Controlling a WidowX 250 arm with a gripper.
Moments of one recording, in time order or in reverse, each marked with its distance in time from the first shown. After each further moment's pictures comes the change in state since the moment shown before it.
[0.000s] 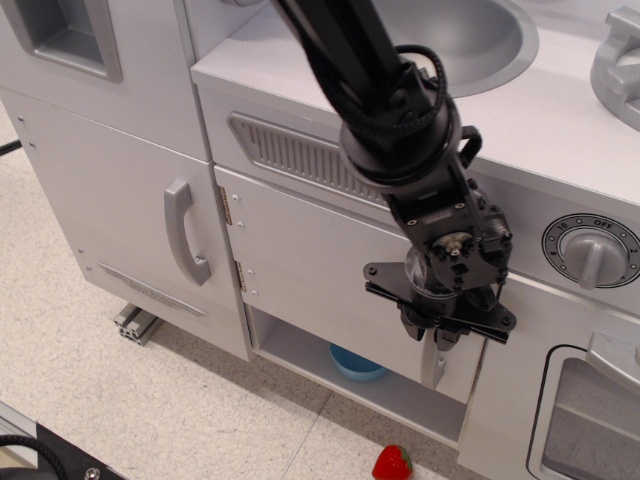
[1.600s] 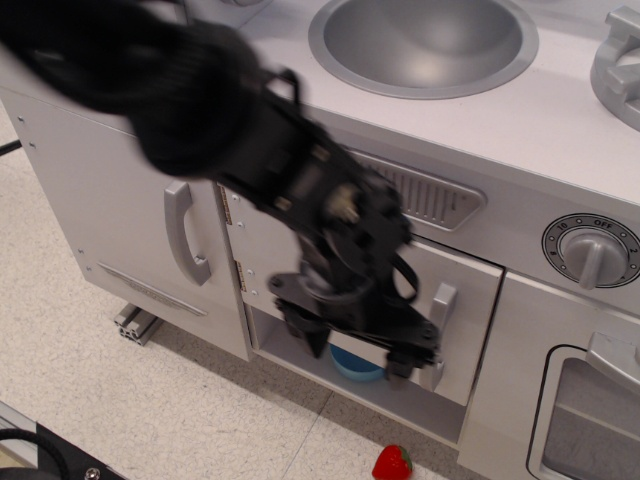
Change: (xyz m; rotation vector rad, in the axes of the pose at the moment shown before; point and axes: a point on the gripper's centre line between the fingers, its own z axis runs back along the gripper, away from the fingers) arm -0.044 0.023 0.059 -0.049 0.066 0.022
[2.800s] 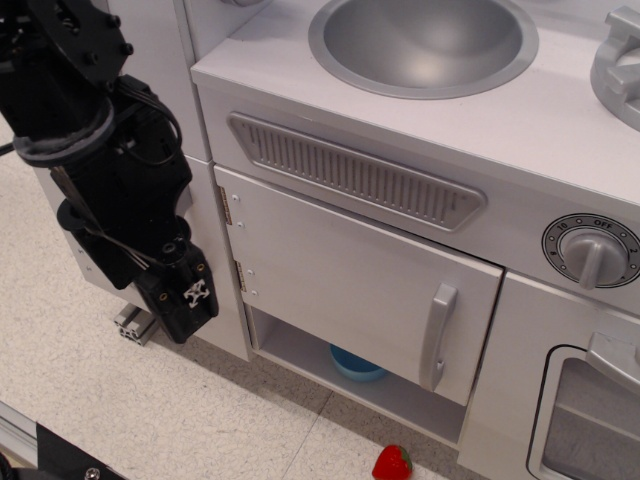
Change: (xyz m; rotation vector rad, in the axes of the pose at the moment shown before) arm -0.038 0.092 0.113 -0.094 0.134 -0.279
